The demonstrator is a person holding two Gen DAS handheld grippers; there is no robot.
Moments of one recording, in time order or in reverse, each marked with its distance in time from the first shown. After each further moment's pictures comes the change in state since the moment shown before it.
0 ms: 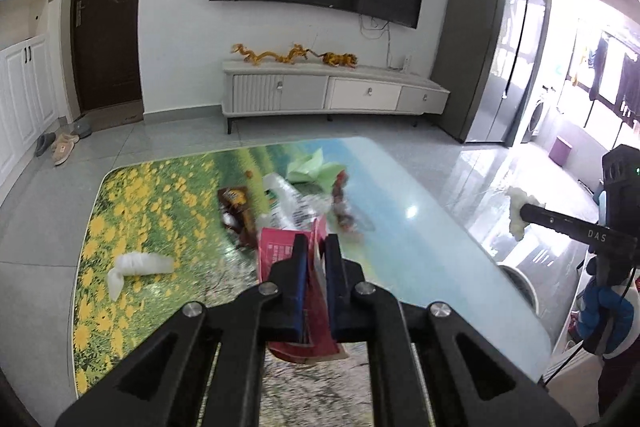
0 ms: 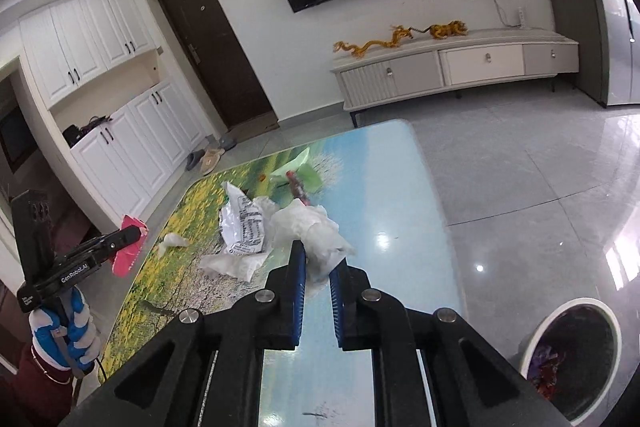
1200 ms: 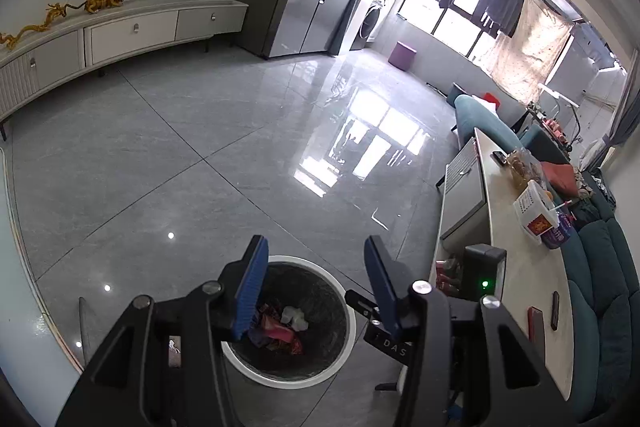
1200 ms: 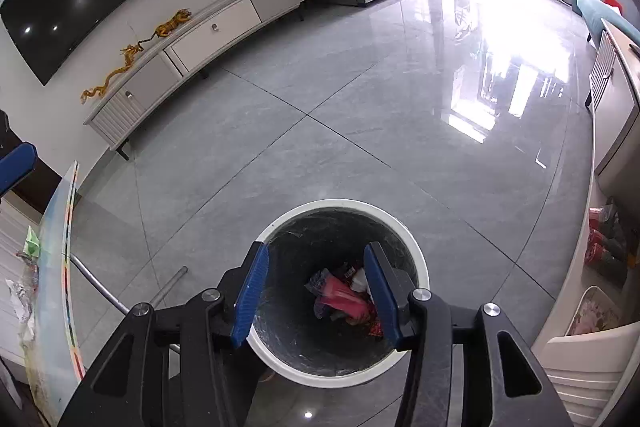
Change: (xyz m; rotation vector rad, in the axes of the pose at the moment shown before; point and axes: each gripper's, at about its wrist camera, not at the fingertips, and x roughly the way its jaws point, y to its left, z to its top) left arm 0.187 -0.429 0.028 0.240 0.309 -0.577; right arm -0.110 -0.295 -0.103 0.546 0.051 -0.599
